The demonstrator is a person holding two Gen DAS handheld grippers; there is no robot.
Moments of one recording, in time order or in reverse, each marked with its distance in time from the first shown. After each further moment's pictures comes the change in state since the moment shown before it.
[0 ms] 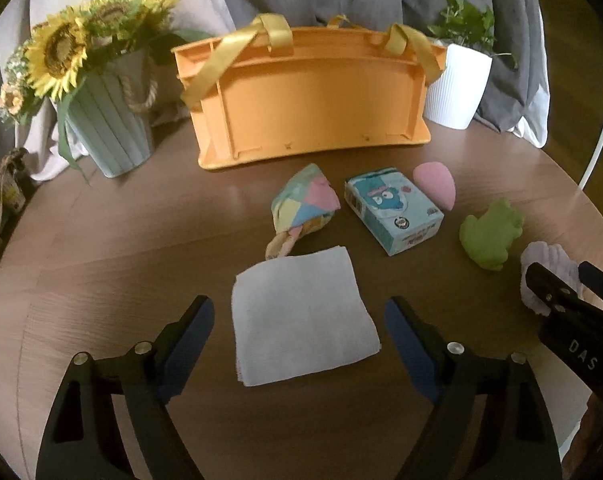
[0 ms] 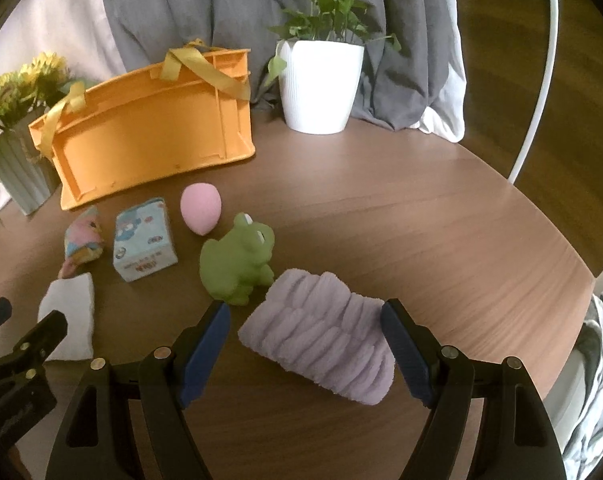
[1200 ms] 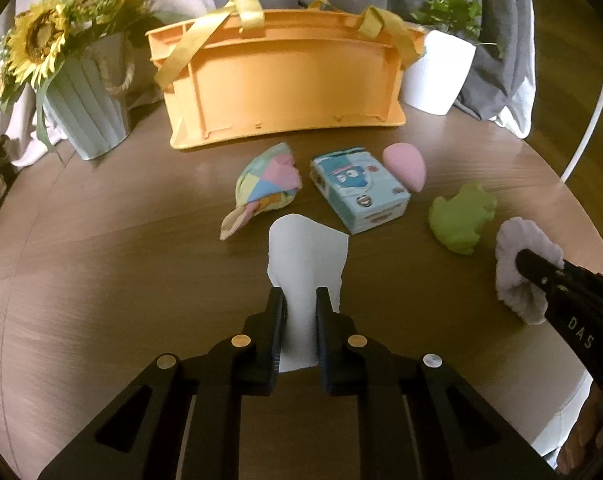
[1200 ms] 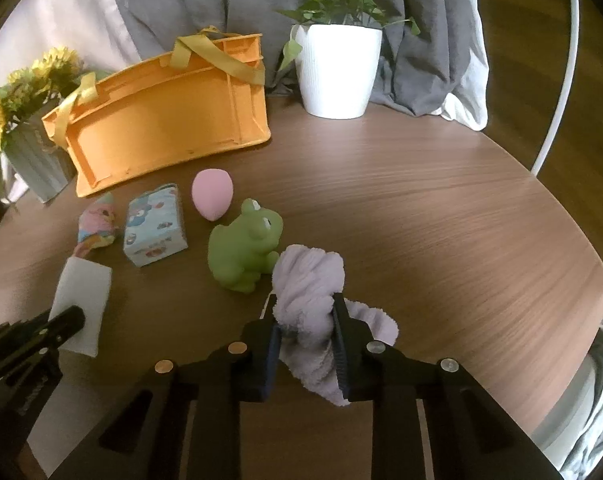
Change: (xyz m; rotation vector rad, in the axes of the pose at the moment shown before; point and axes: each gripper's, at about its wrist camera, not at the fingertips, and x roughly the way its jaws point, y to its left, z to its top) left arm -0.007 -0.016 0.000 -0.002 0.060 -0.079; right arm -0.002 -0.010 0.007 -0.024 0.056 0.111
